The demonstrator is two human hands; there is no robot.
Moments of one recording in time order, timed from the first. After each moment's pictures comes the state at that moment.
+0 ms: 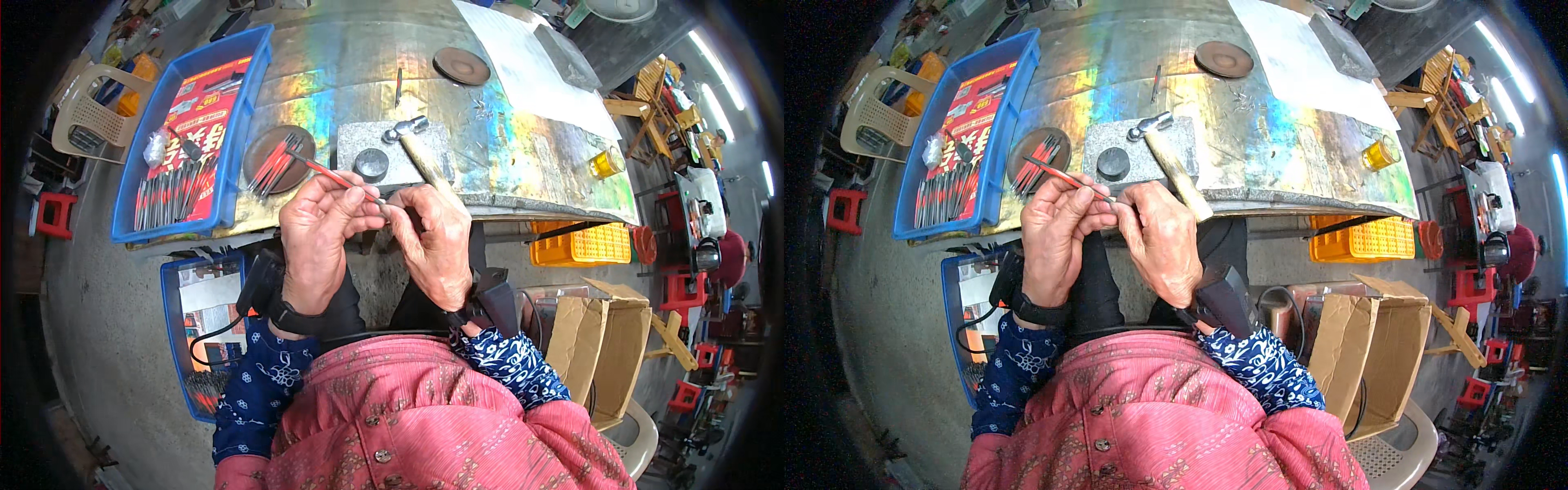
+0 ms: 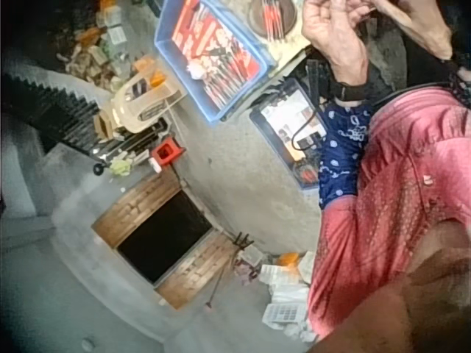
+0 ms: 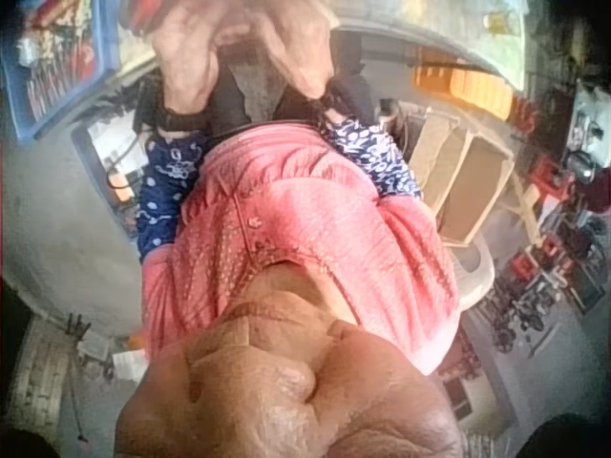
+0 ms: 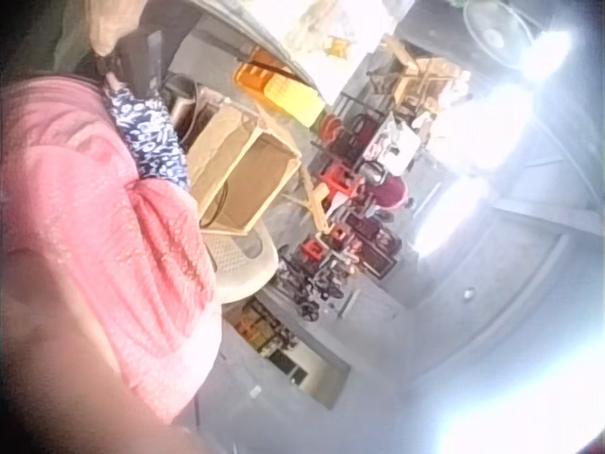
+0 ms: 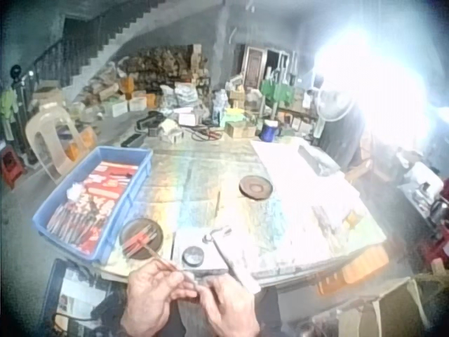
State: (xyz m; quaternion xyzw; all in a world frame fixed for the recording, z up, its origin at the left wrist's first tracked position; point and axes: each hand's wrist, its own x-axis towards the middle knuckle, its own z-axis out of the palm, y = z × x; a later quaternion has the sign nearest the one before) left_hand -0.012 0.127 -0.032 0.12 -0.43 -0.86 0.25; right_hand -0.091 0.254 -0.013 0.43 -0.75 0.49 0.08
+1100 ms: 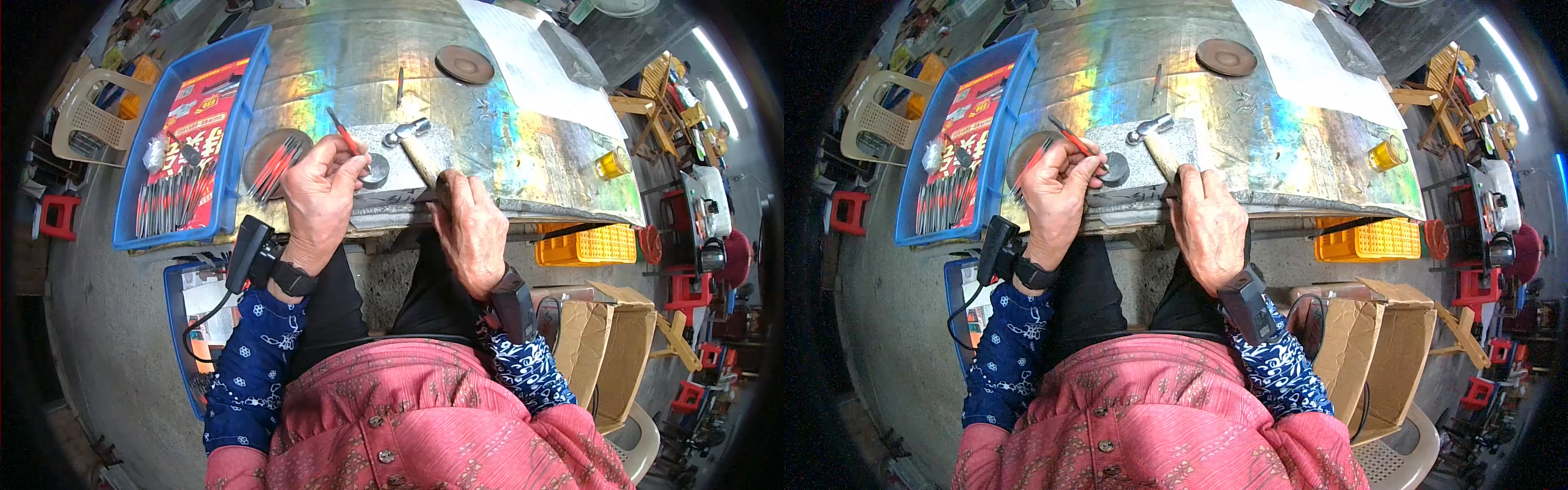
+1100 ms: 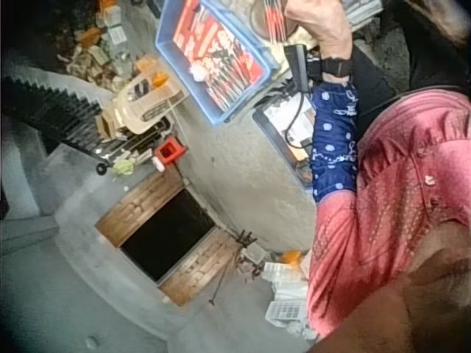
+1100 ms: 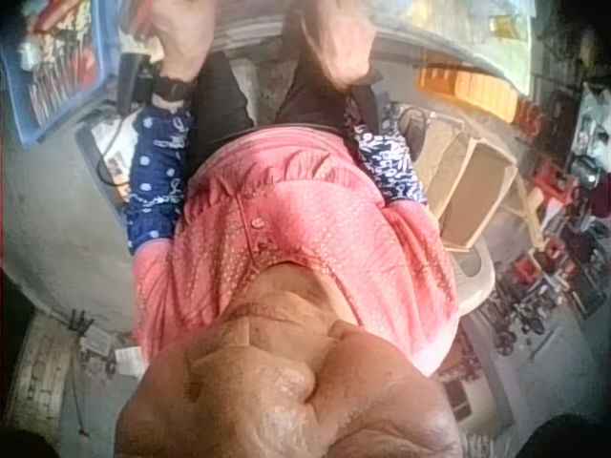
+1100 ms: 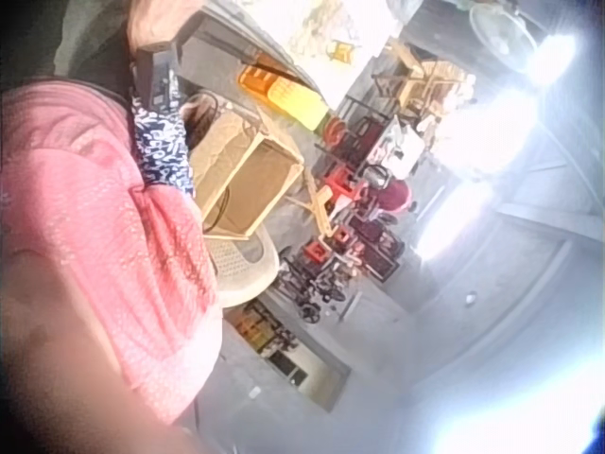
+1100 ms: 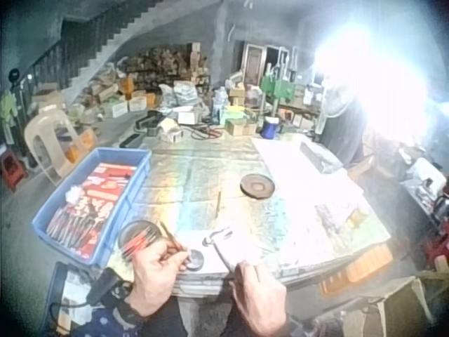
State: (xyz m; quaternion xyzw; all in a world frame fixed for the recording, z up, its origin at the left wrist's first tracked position) left_hand -0.056 0.101 -0.034 0.14 -0.69 -0.62 0.34; right_hand -0.131 0.283 -0.029 0.40 -0.87 0.25 0.12
